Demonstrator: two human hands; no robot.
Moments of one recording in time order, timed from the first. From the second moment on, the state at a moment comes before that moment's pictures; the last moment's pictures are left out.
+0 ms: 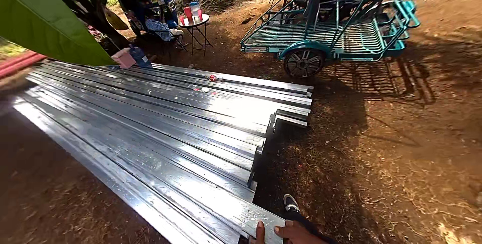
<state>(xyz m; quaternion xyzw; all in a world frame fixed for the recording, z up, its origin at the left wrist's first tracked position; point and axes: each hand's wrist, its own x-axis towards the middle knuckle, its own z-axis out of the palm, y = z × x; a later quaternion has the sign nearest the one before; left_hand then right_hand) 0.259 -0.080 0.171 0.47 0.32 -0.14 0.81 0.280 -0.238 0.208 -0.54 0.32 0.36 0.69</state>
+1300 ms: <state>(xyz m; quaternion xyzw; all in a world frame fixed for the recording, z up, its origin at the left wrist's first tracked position) 0.633 -0.442 0.203 0.35 0.30 -0.22 0.86 0.641 -0.589 0.222 -0.65 0.31 0.20 0.67</state>
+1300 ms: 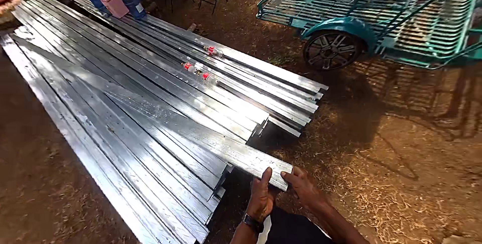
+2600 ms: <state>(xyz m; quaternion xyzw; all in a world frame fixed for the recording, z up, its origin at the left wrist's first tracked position) 0.829 -0.681 0.163 0.32 0.32 -0.18 0.87 0.833 -0.833 0.189 -0.69 0.14 0.25 0.66</state>
